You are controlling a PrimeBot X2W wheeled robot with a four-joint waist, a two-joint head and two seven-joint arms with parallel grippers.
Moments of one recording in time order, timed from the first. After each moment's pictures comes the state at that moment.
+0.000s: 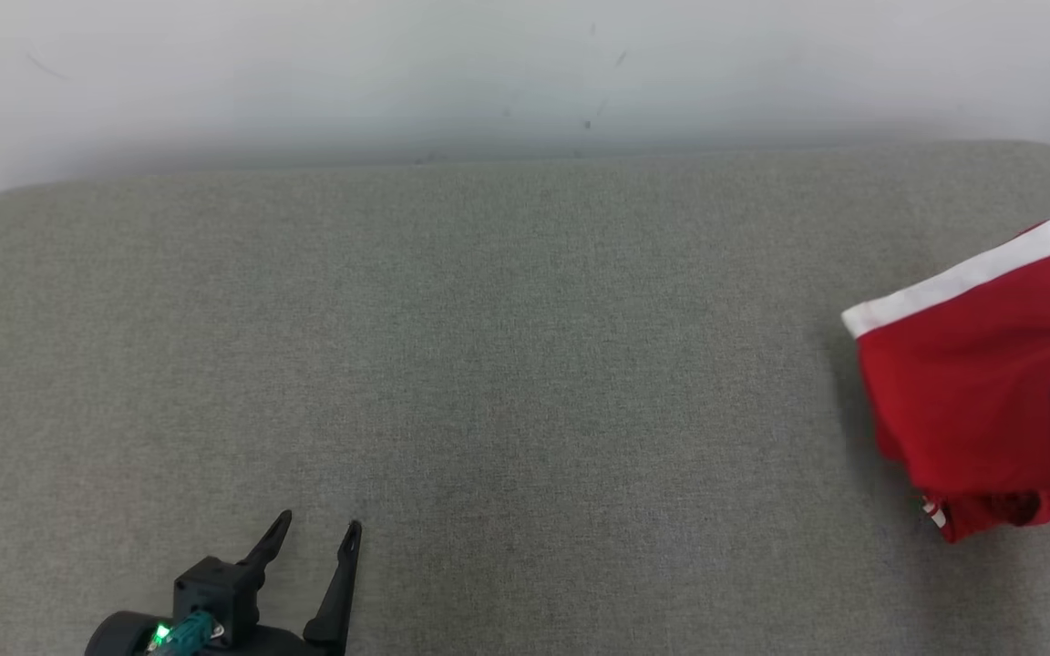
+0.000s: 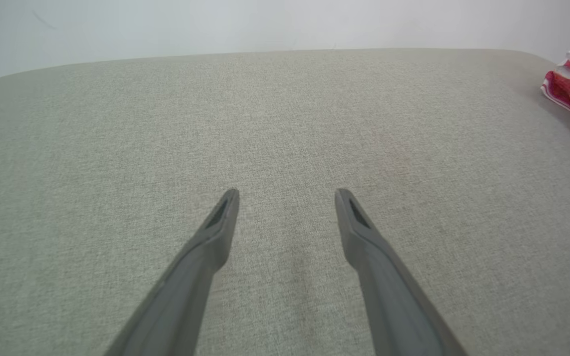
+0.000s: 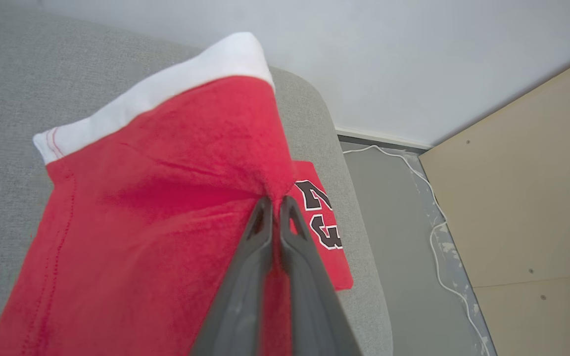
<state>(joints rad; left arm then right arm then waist) -0.07 0.25 -0.42 0.14 -0.26 0.08 -0.02 -0.25 -0.44 -0.07 -0.02 0.05 -0.12 0.79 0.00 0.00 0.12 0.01</state>
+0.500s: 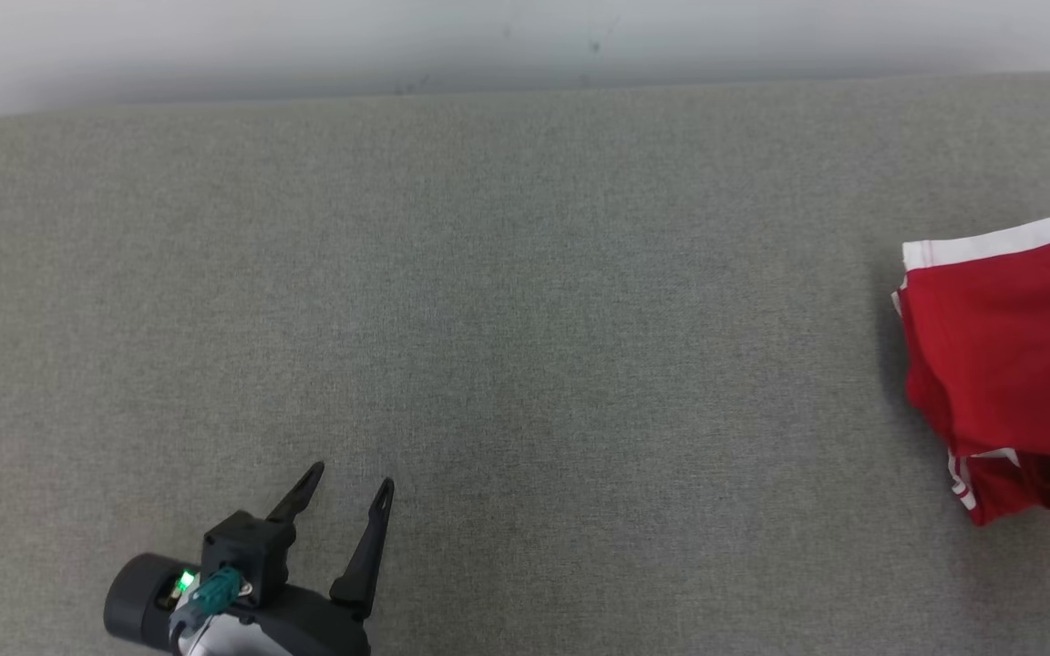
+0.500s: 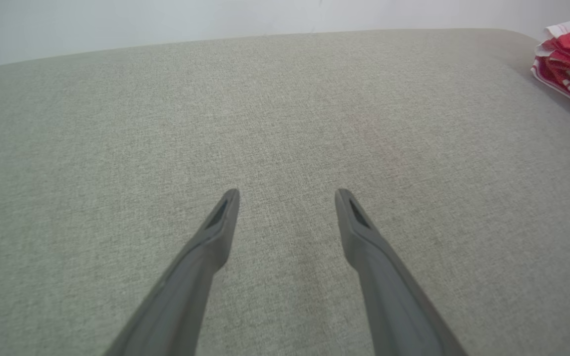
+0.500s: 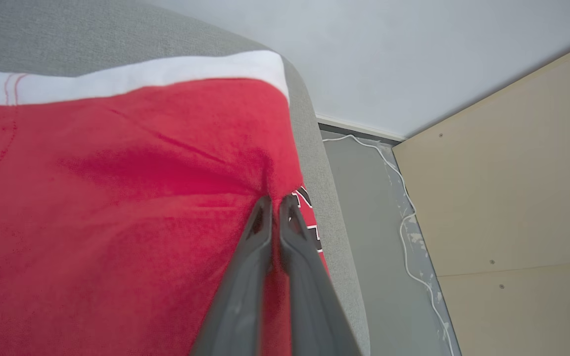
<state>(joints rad) -0.14 0.25 -0.46 0.09 -0.24 0.06 0.03 -0.28 -0.46 -0.12 0.02 -0.02 -0.12 0.72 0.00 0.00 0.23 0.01</state>
